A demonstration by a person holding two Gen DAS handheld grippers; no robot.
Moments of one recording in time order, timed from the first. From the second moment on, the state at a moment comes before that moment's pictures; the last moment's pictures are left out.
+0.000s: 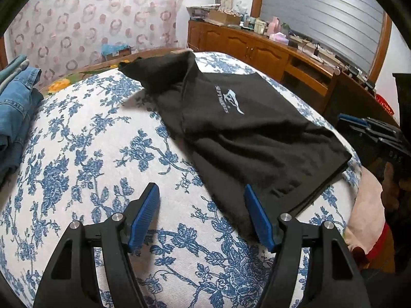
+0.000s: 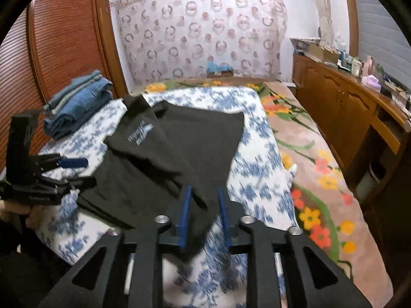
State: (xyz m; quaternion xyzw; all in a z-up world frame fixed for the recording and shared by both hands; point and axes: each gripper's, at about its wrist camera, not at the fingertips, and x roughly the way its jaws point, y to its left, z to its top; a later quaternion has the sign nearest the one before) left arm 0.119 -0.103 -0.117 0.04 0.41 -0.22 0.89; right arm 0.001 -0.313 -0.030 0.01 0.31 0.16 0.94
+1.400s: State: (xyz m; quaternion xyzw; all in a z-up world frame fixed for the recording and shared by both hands) left arm 0.129 -0.041 -0.098 0.01 0.38 -0.15 0.91; right arm 0.113 -0.190 -0.023 -0.11 0.32 0.31 0.89
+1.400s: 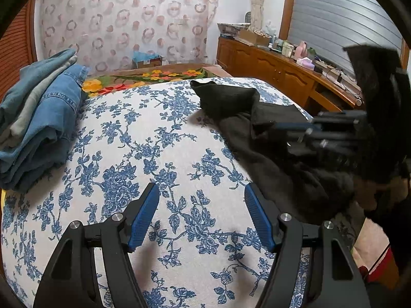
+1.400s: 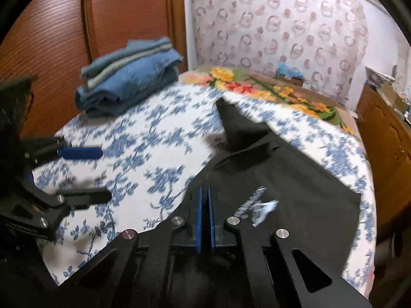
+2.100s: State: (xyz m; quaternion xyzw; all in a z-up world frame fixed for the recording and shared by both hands) left arm 0.130 -0.058 -0.096 0.02 0.38 -0.16 0.91; right arm 0.172 -0.288 -0.007 -0.06 0.31 0.16 0.93
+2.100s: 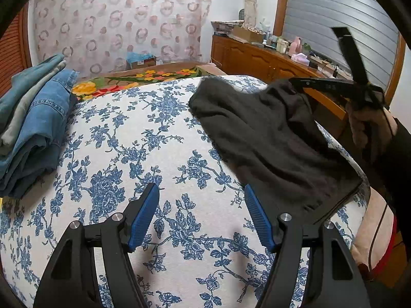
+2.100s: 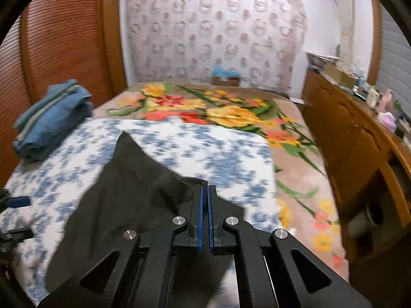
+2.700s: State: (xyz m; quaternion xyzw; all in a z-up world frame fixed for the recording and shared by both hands) left arm 0.130 -0.075 -0.103 0.03 0.39 -0.18 0.90; right arm 0.194 -0.278 -0.026 -0.04 0.34 0.13 0.93
